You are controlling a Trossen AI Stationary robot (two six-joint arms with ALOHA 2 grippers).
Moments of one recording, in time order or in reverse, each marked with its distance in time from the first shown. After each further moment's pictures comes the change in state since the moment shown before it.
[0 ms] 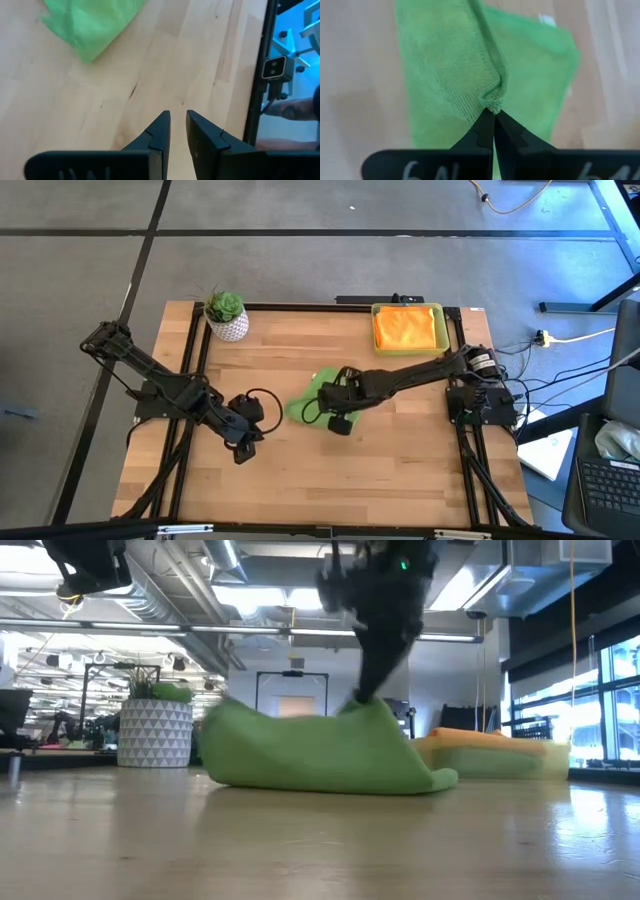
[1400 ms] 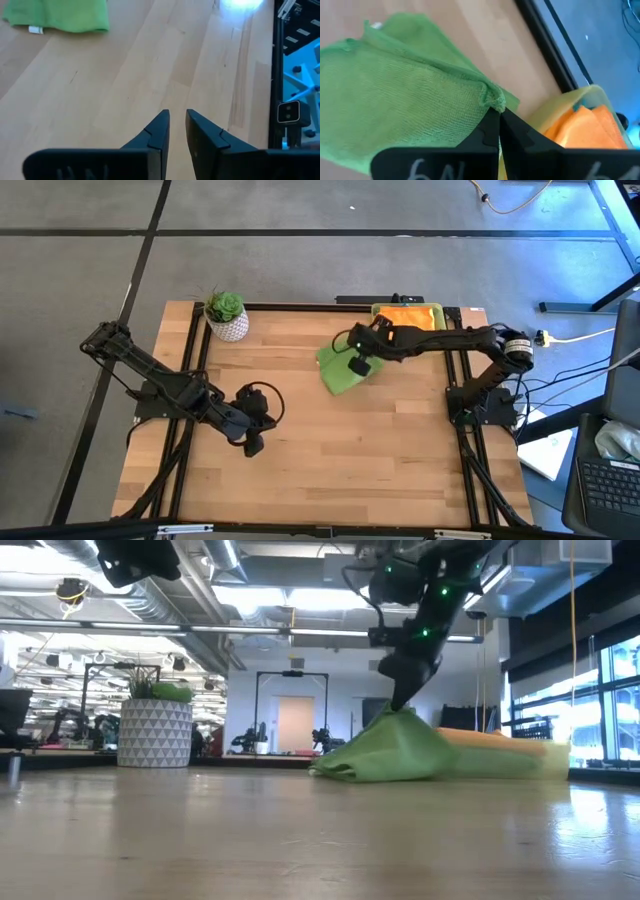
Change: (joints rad) left arm 0.022 0.000 0.000 0.101 -0.209 0.105; right arm -0.414 -0.285 -0.395 0.303 0.217 -0.292
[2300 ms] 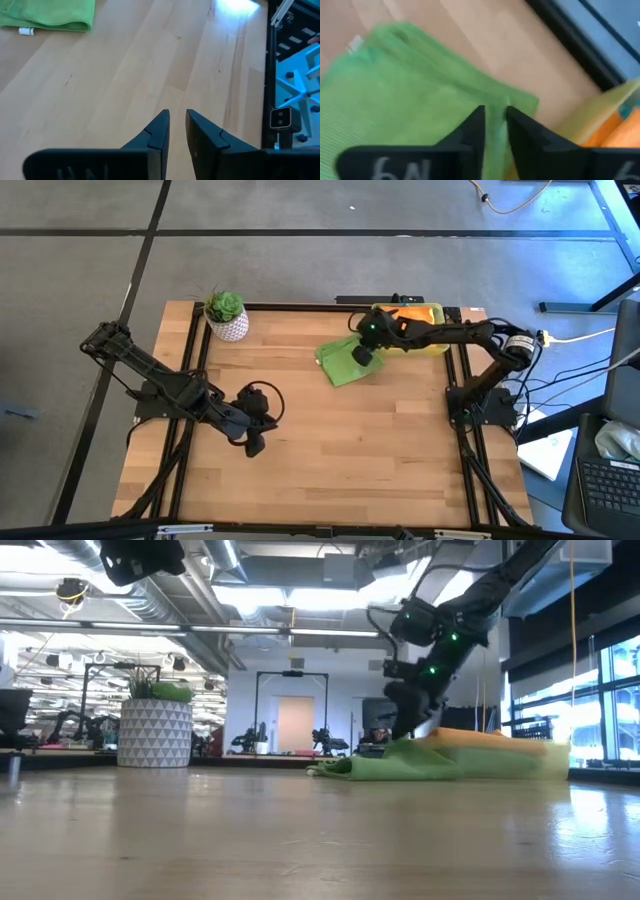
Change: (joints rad) left arm 0.004 0.000 0.000 0.028 0.002 -0.010; right arm -0.228 -0.006 -0.233 0.400 -0.303 -0.026
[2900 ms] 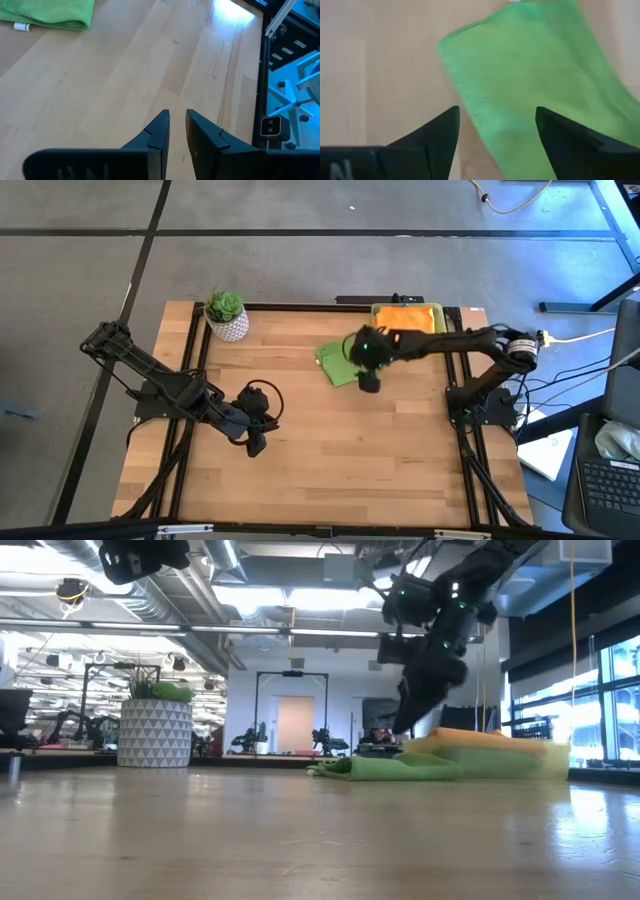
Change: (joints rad) left arm -0.001 0.000 0.000 0.026 -0.003 -0.051; right arm 0.181 -0.025 0.078 -0.251 -0.222 -0.238
